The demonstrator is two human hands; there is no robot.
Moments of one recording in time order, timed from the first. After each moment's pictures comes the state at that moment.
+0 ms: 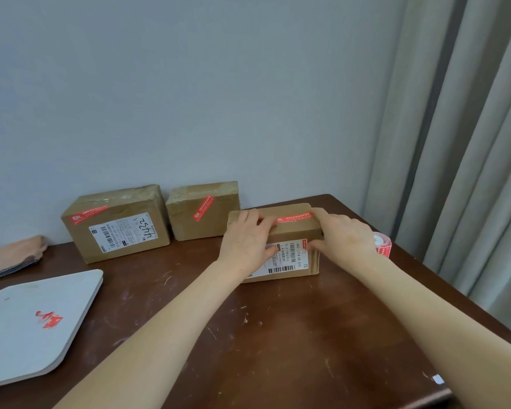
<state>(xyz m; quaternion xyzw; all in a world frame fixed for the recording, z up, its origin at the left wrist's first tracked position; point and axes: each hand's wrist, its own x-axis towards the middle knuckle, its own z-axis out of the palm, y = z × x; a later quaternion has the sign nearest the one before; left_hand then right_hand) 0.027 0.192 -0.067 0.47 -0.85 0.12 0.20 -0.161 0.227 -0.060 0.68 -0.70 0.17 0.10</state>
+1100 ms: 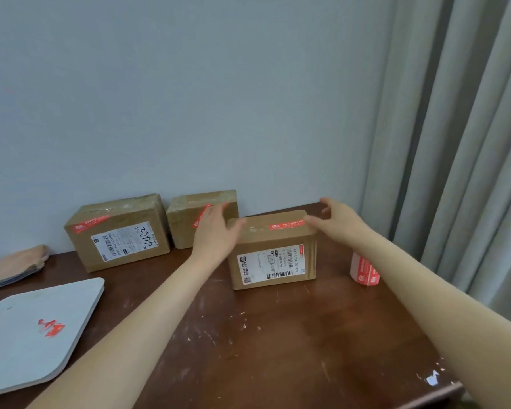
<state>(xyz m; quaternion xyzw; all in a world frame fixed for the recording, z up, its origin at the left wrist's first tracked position) 0.058 0.189 -0.037 0.57 -0.71 -0.12 0.40 -0.172 0.221 -0.030 0.59 -0.69 0.35 -0.22</state>
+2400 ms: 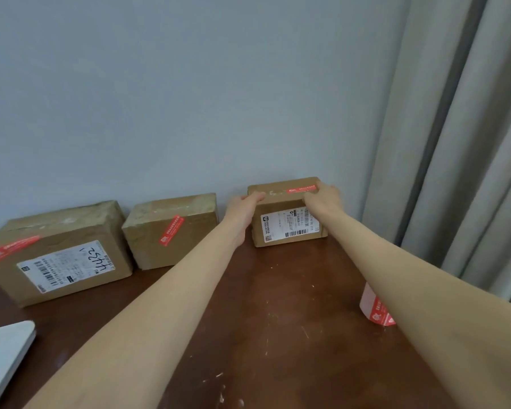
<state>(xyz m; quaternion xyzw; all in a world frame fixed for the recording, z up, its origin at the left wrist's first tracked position) -0.037 0.034 -0.053 0.53 -0.49 -0.54 0.44 -0.195 0.067 -0.047 0.48 -0.73 0.44 -0.21</state>
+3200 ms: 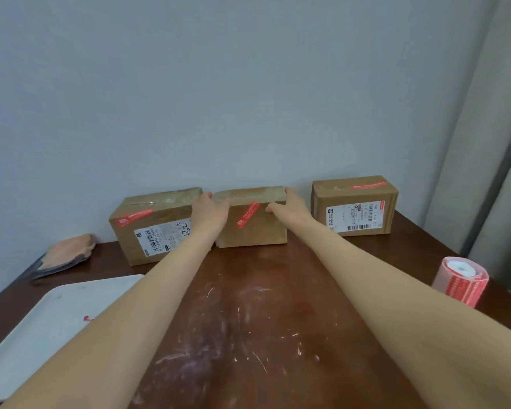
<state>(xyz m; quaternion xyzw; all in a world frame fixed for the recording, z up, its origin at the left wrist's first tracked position) 0.148 0.091 -0.032 0.68 -0.56 -0.20 0.44 -0.017 0.100 -0.035 0.59 -0.60 0.41 -0.35</state>
